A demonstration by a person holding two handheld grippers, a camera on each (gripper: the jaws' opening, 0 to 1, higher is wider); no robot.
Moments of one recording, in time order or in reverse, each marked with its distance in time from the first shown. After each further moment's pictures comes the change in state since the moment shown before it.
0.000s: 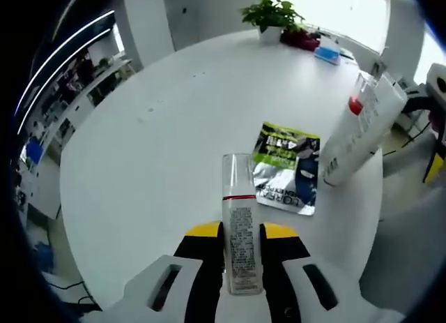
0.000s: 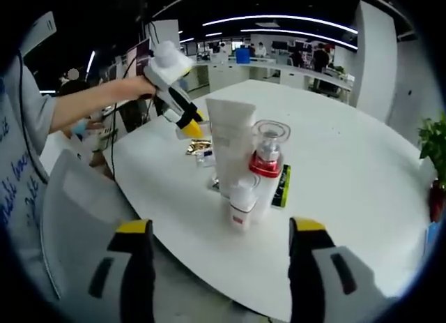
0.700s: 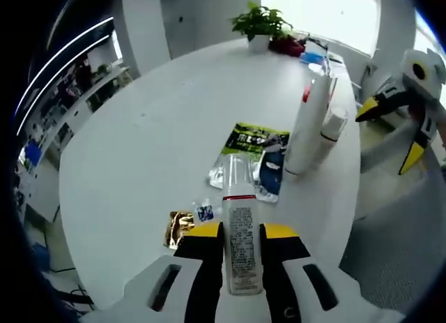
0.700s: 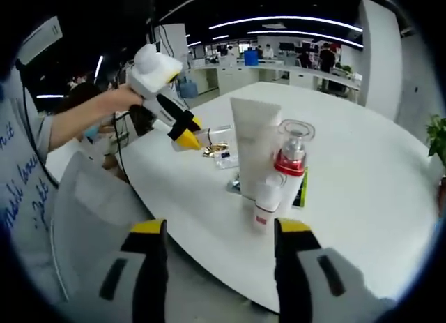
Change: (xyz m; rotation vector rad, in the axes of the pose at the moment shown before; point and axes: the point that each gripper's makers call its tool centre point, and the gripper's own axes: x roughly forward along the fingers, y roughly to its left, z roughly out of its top) left arm -0.024 -0.037 -0.017 0.008 -0.052 -0.021; right arm 0.005 0.027 0.002 0.024 -0.031 0.076
